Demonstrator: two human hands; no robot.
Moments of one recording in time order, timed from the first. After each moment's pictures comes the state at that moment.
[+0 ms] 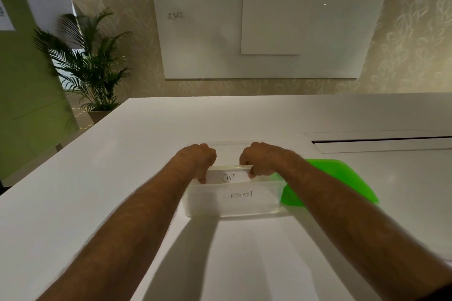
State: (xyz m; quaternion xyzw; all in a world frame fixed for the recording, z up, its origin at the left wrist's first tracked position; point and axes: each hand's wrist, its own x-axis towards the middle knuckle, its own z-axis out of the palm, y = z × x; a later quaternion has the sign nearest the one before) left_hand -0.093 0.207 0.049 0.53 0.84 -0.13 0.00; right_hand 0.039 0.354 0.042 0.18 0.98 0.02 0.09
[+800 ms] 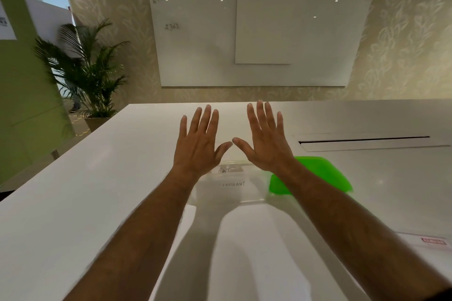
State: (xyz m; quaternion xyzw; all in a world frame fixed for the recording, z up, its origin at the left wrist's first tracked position) left_hand -0.049 0.176 0.051 0.49 0.80 0.13 -0.32; right_hand 0.096 0.311 0.057 0.25 0.91 0.10 -0.31
